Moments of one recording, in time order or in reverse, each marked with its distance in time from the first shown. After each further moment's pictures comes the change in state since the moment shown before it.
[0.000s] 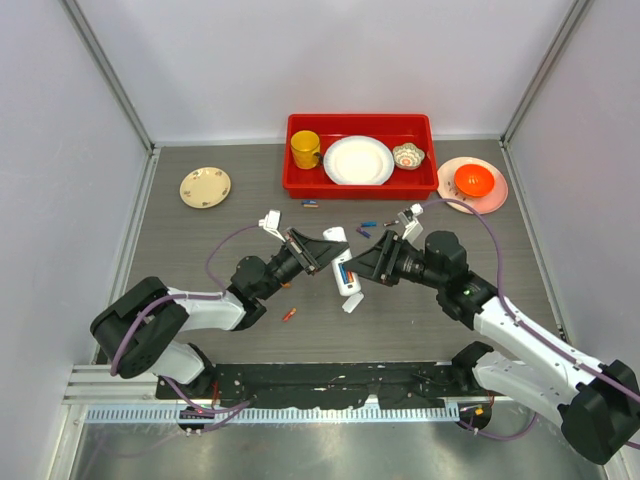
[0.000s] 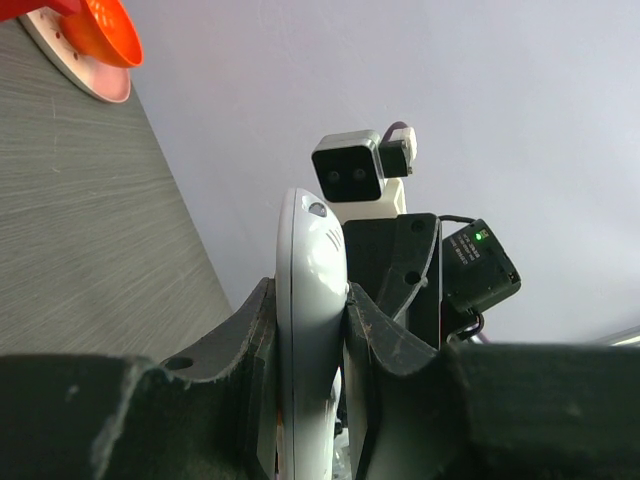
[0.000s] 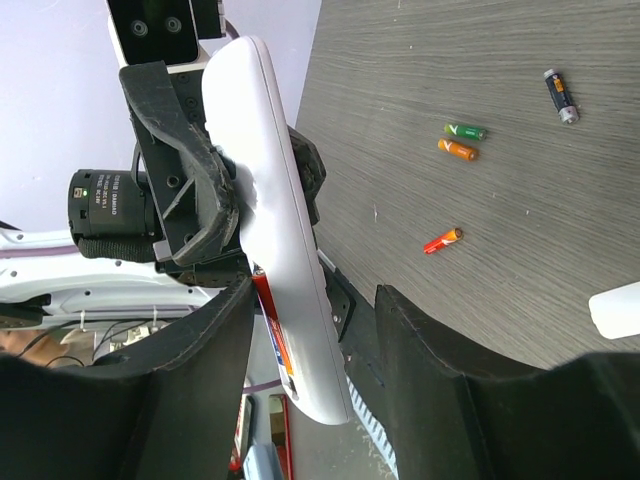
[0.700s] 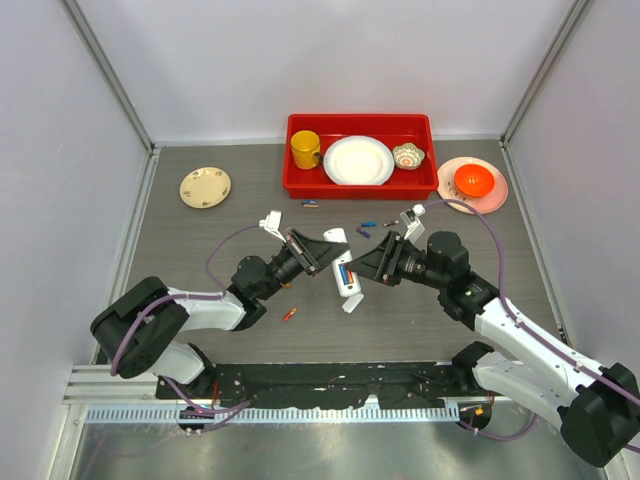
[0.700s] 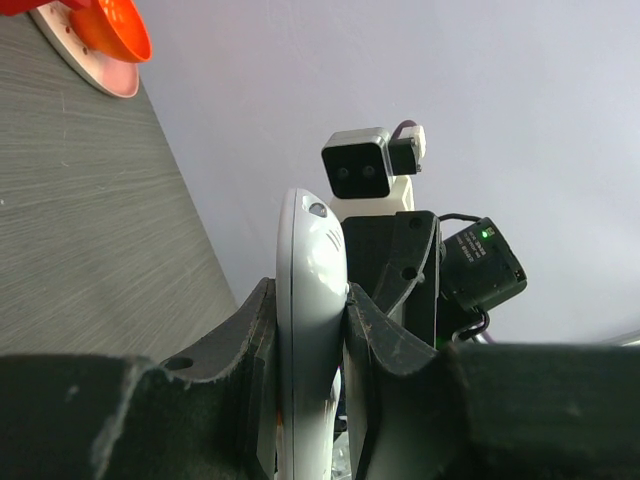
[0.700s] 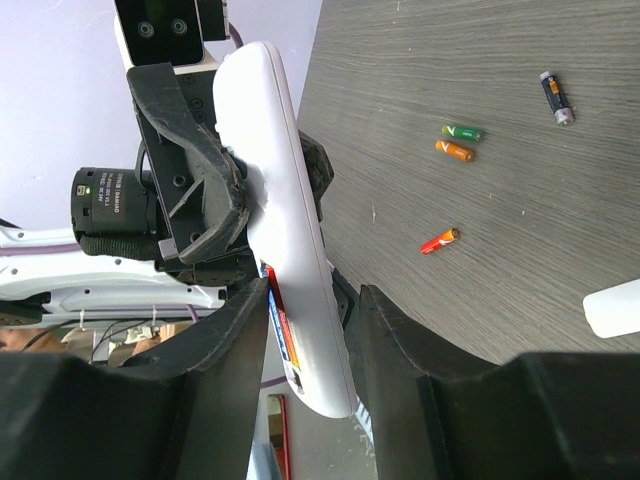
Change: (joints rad) left arm 0.000 0.000 0.000 -0.013 0.000 0.002; right arm -0.021 -0.013 -0.010 0.001 -0.018 -0.007
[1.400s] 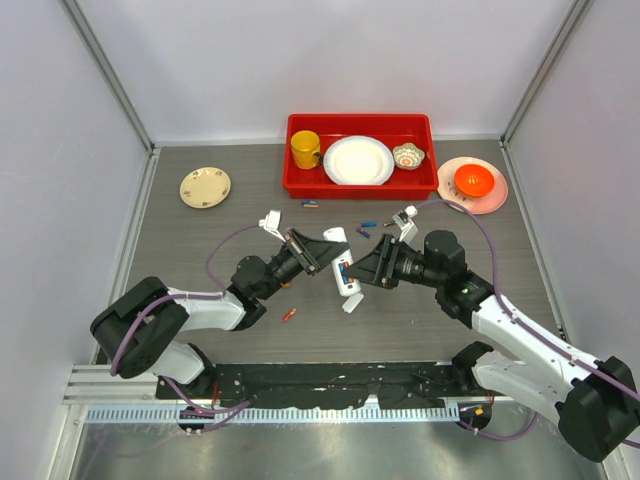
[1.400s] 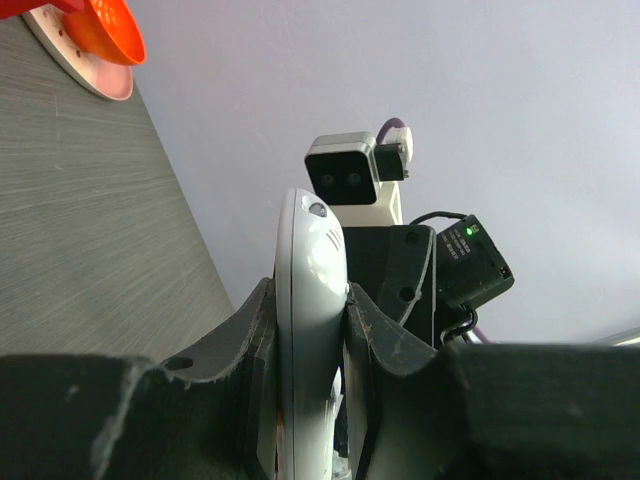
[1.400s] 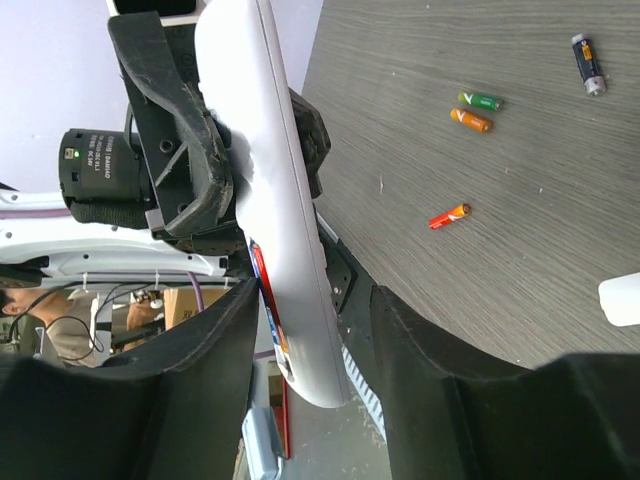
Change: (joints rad) left arm 0.000 0.000 0.000 0.006 0.000 -0.001; right arm -0.002 0.029 -0.002 0.023 -0.088 -0.018
